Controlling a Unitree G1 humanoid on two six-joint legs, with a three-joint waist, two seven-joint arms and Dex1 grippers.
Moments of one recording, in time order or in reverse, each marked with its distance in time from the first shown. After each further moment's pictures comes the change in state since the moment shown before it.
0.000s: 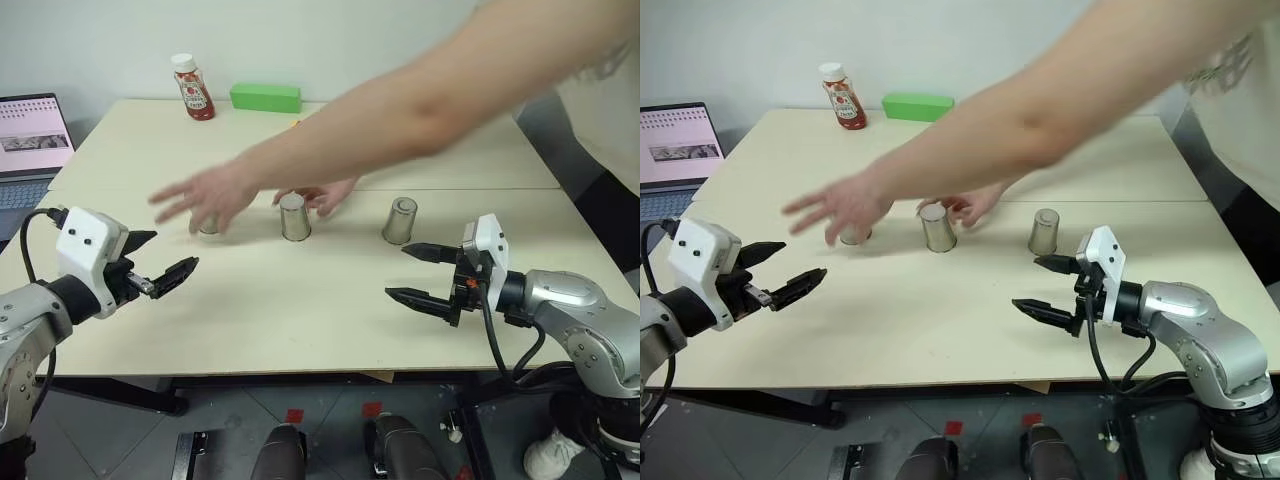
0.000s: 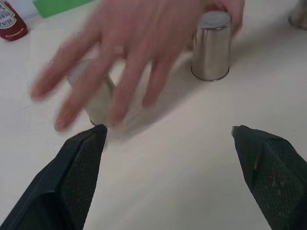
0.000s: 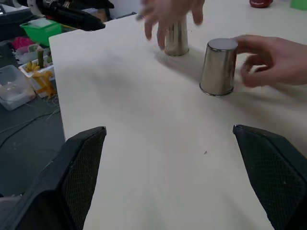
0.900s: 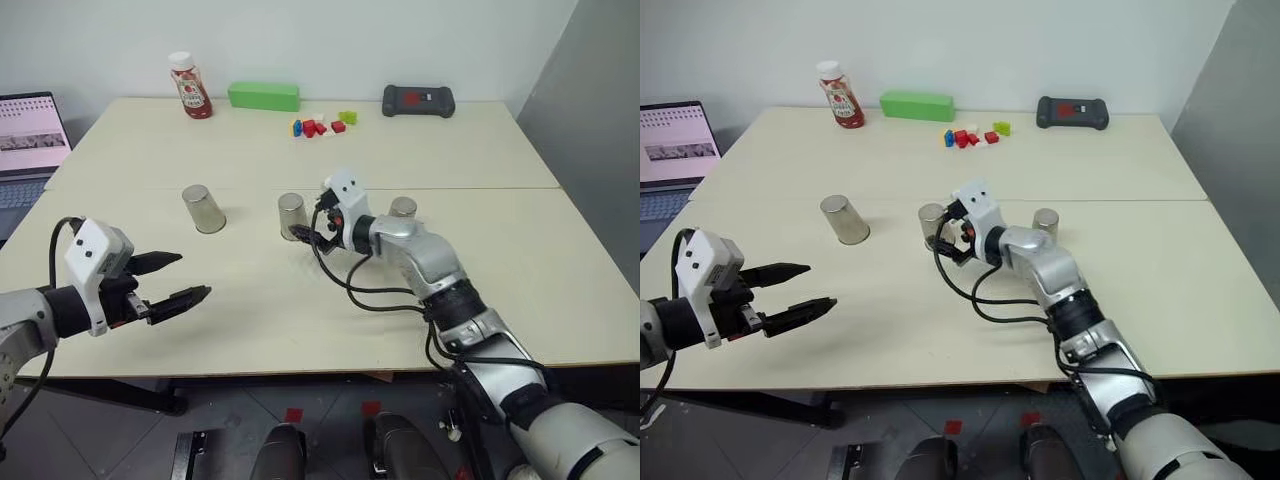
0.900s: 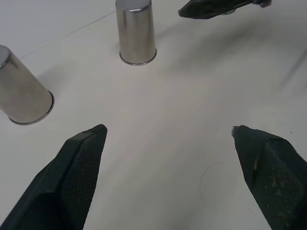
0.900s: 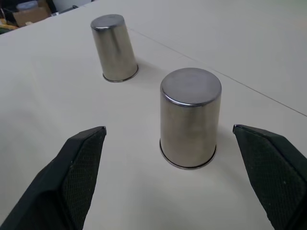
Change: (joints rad) left arm 0.059 0.109 0.012 0.007 -0.109 0.031 -0.240; right arm -0.670 0.621 0.266 1.018 -0.436 -0.227 -0.327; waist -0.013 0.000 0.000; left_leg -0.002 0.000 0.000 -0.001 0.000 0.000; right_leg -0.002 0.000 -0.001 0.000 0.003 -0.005
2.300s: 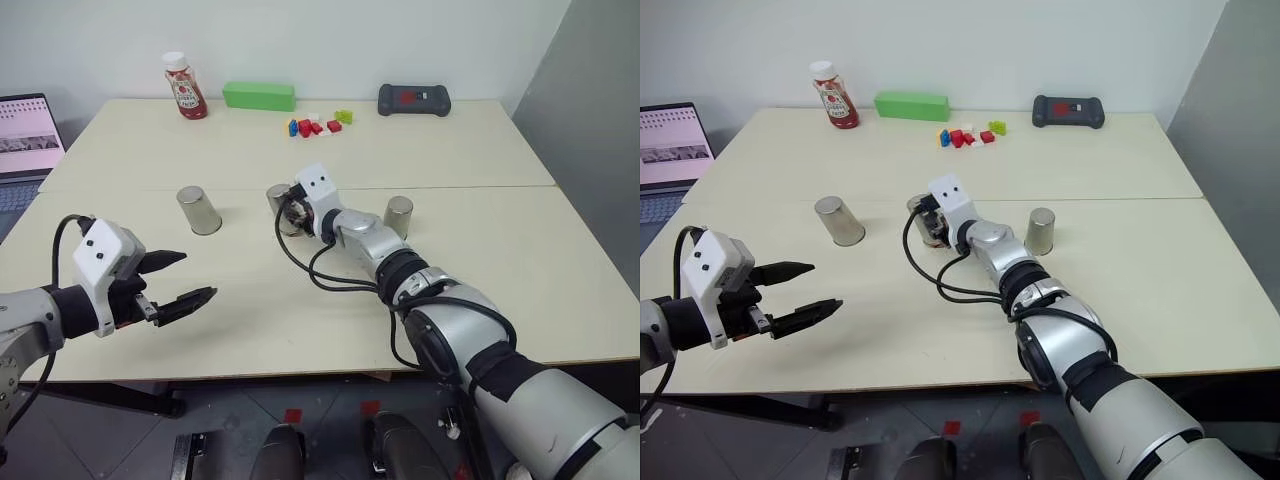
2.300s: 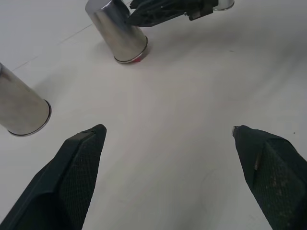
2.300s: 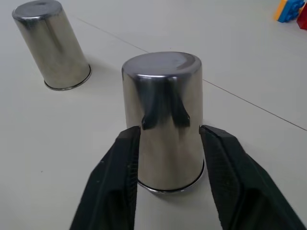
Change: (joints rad) left arm 0.011 0.005 -0.005 -0.074 0.007 0.018 0.065; right arm -0.335 0.206 -0.243 0.790 -0.196 -0.436 -0.150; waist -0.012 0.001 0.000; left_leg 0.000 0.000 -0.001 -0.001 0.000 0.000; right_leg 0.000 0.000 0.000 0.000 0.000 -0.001
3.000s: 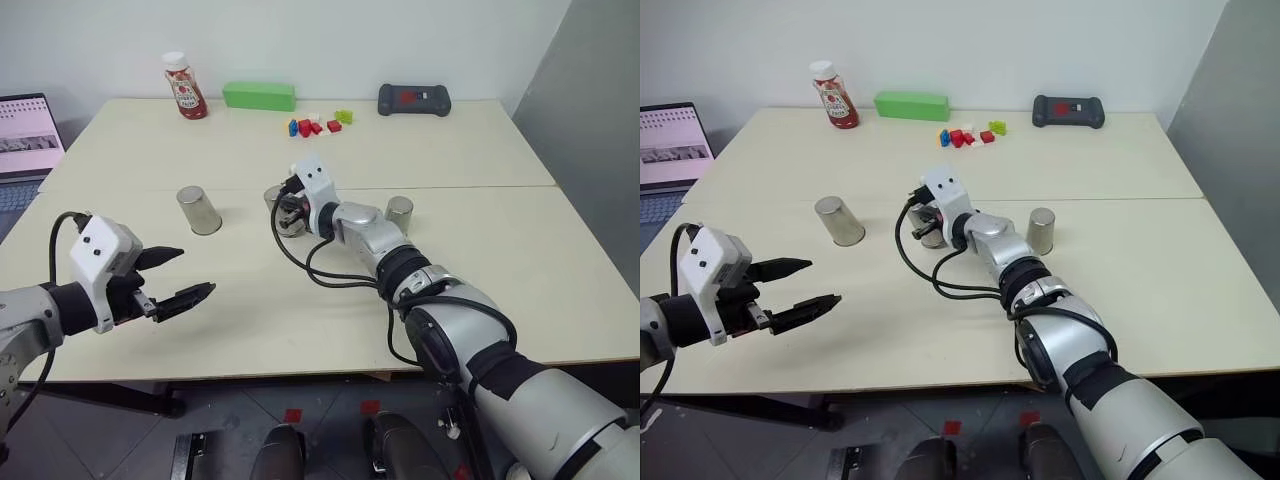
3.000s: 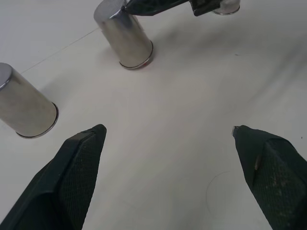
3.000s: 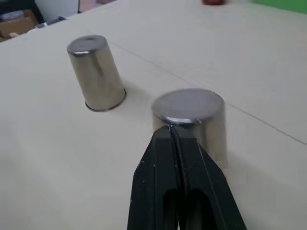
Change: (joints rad) left arm -0.013 -0.008 -0.003 0.014 0.003 -0.008 0.007; right arm 0.005 -0.008 -0.018 -0.088 0.004 -0.001 0.161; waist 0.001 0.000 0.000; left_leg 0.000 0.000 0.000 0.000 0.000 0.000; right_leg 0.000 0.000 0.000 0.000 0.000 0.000
